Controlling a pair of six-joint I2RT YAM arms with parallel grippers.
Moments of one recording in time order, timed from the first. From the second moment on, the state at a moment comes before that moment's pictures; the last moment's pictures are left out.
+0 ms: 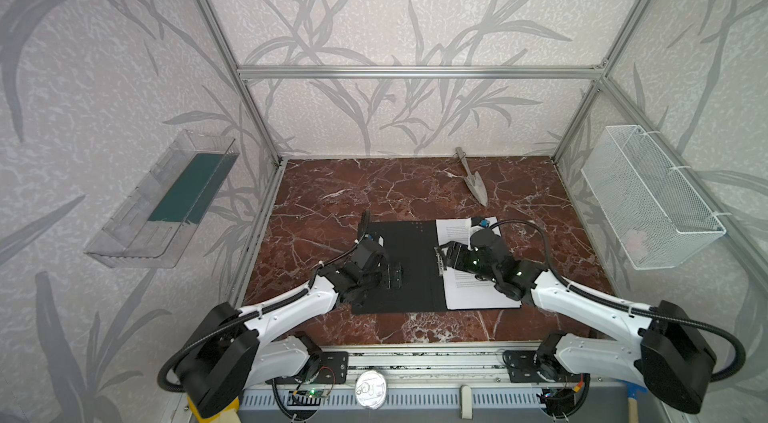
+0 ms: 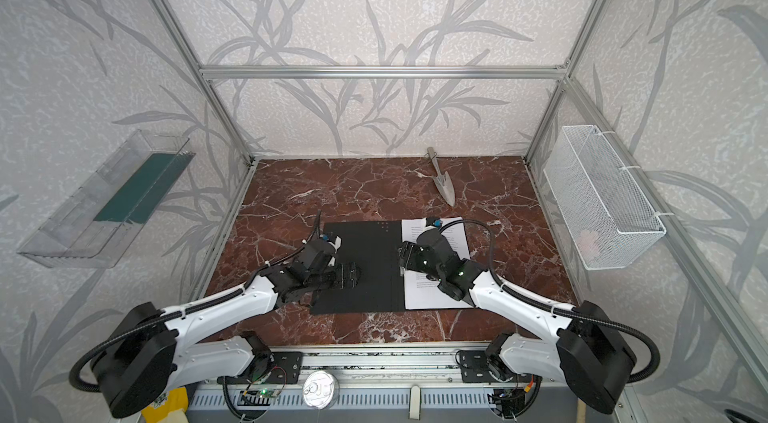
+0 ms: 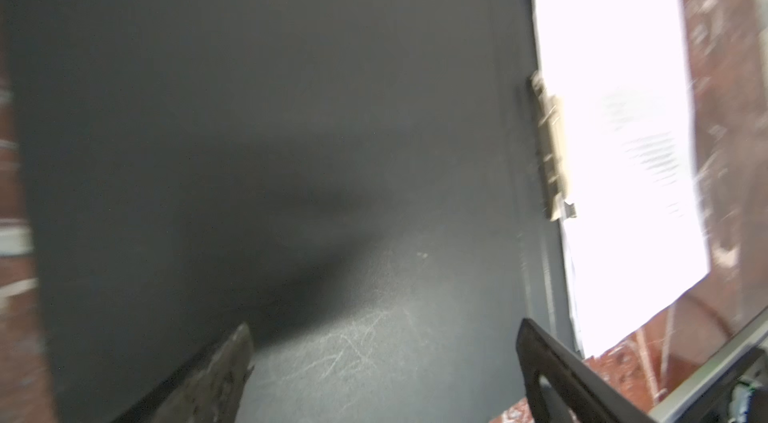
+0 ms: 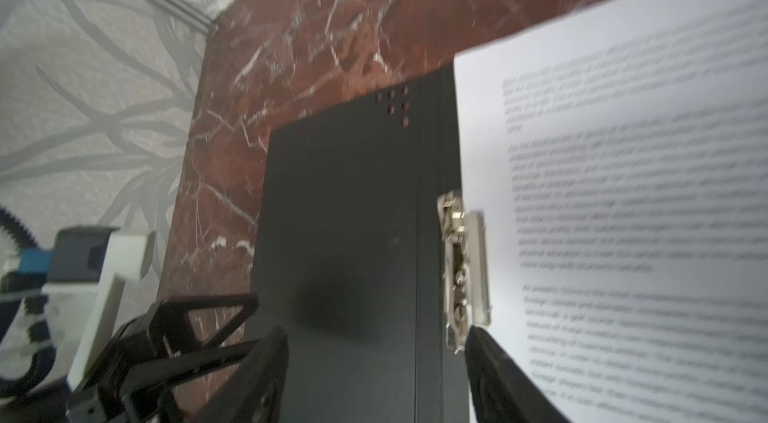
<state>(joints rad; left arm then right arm) -0.66 1.13 0.53 -0.26 0.00 -0.70 0.67 1.15 0.64 -0.10 0.02 0.82</state>
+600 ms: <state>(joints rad) -0.26 1.19 0.47 -0.29 0.09 -0.67 0.14 1.13 0.46 -0.21 -0.19 0.57</state>
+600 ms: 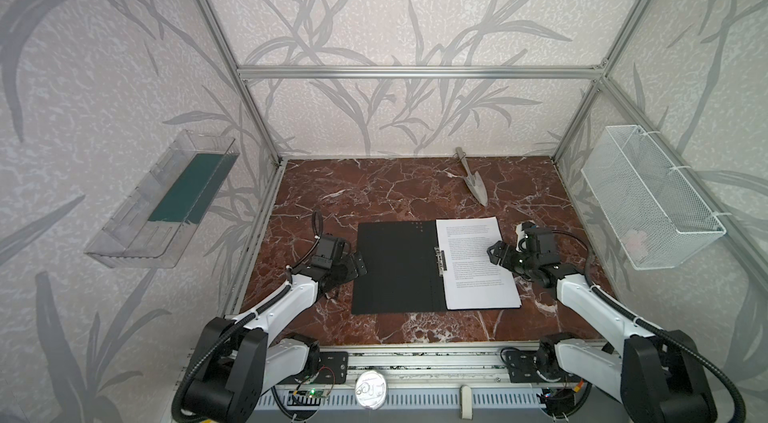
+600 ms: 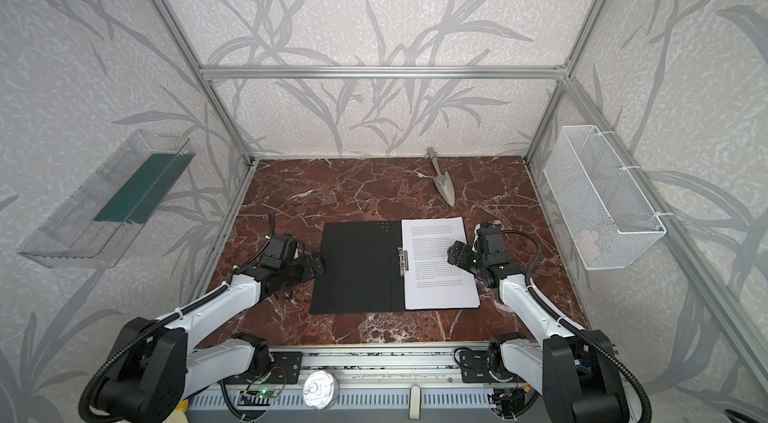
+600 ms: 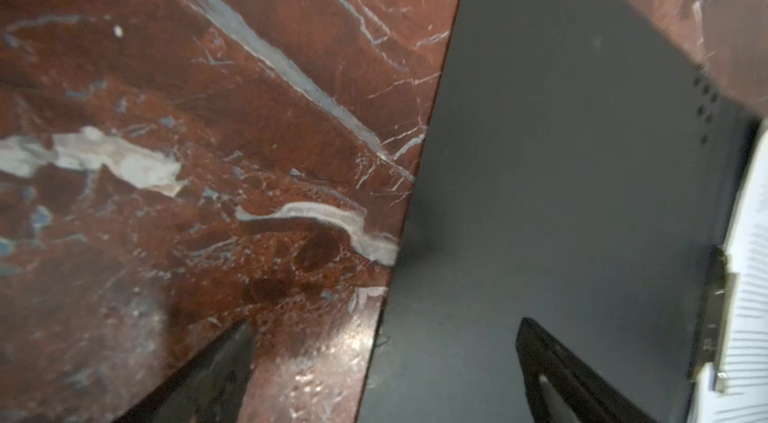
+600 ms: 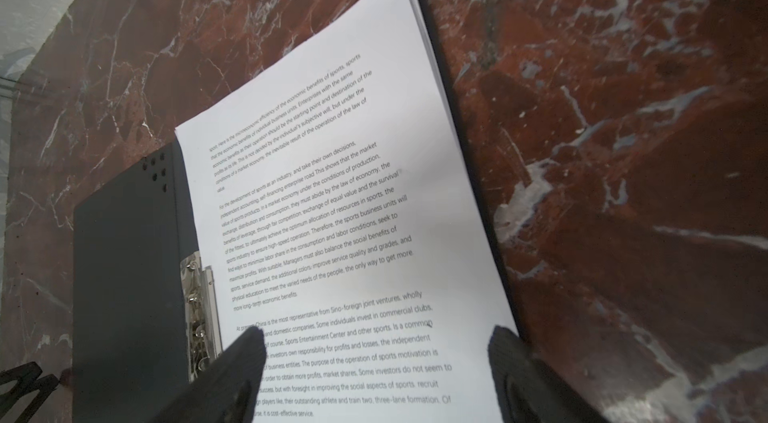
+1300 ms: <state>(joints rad) -0.24 1.37 0.56 -0.15 0.32 -0.67 0.08 1.43 0.55 -0.03 -0.22 0.57</state>
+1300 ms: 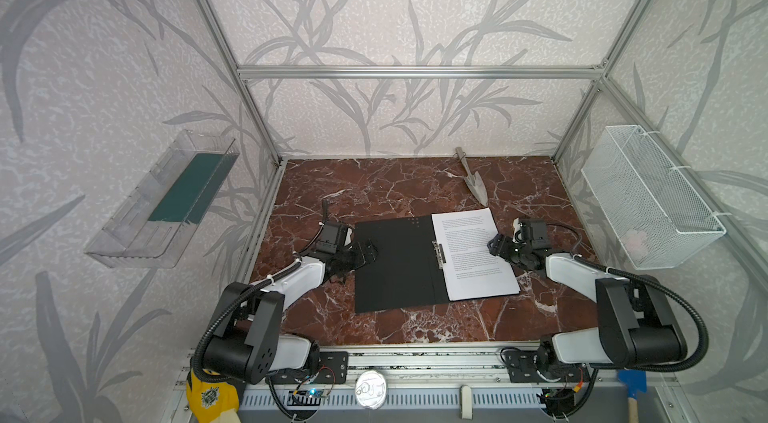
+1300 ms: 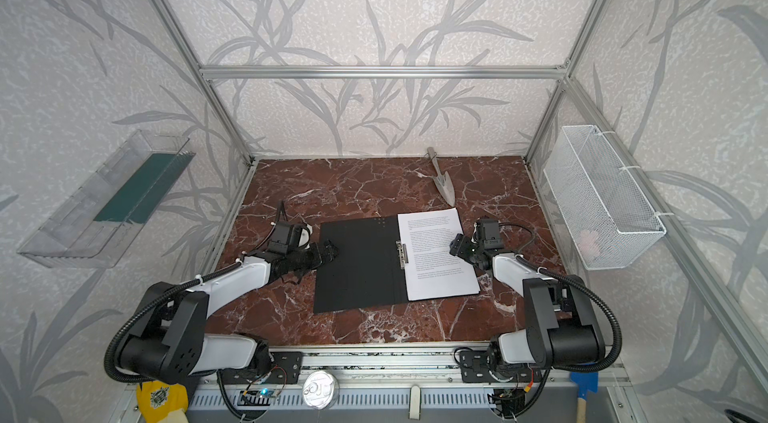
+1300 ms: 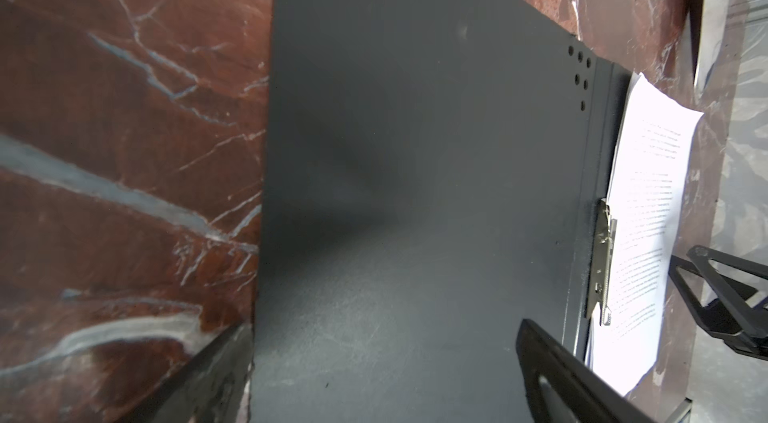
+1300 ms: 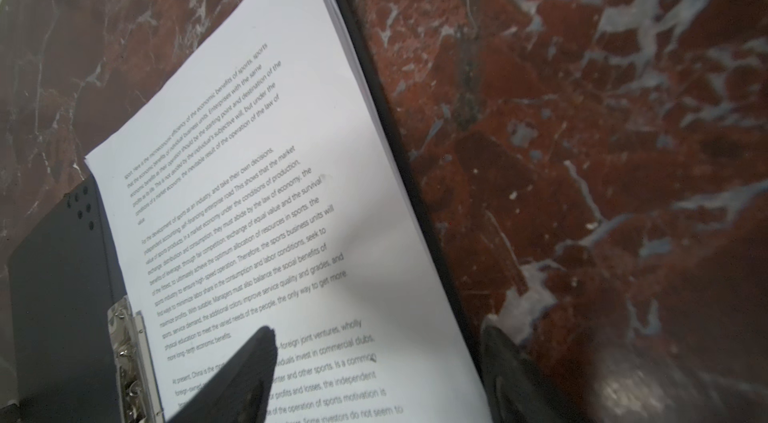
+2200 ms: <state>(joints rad) -0.76 1.21 1.00 -0.20 0.29 -0.80 0.24 1.42 0.53 0.03 -0.26 0.76</state>
